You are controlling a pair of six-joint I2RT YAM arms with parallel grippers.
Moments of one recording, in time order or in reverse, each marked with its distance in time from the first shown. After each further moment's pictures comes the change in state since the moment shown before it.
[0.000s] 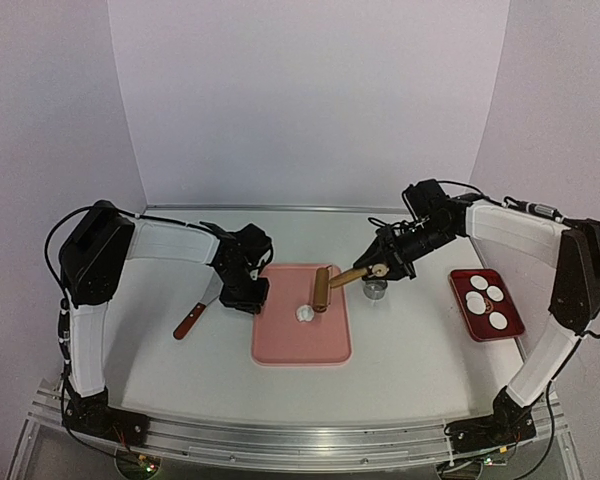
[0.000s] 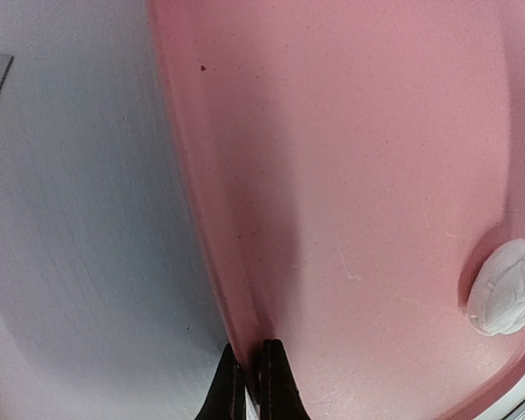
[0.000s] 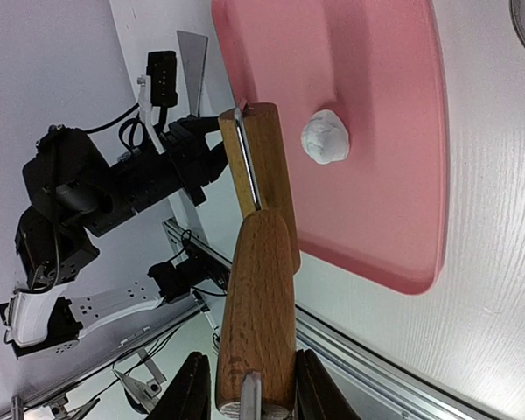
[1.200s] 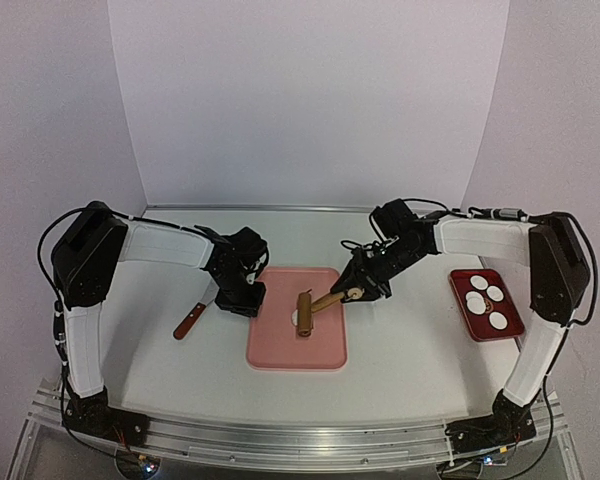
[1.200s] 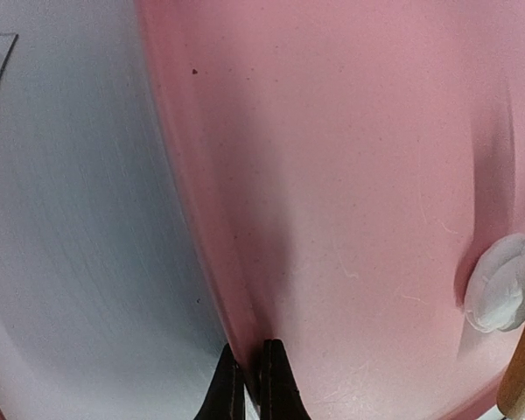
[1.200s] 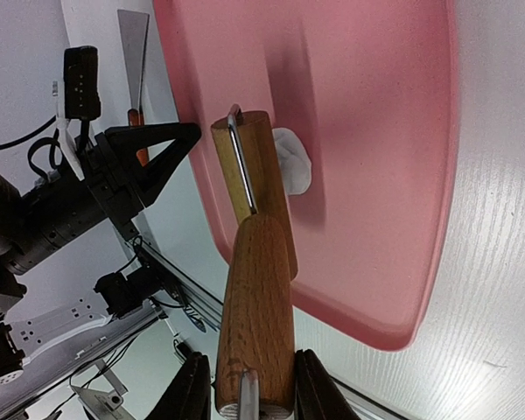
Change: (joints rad) left arm -0.002 -0.048 -0.076 0.036 -0.002 0.054; right arm 0.132 0.131 -0.026 0.127 0.110 0.021
